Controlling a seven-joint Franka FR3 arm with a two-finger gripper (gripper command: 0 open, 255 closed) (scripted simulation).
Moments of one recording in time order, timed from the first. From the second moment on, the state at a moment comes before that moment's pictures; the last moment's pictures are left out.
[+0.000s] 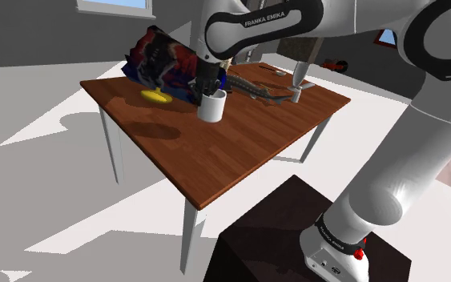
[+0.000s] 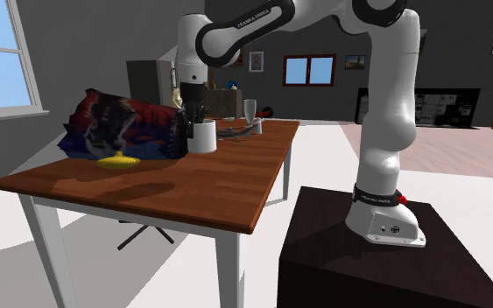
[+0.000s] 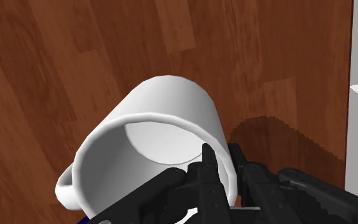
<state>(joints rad) 0.01 0.05 0.21 -1.97 -0.08 2.12 0.39</state>
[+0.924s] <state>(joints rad) -0.02 -0.01 0.19 -1.88 -0.06 1.97 0.33</state>
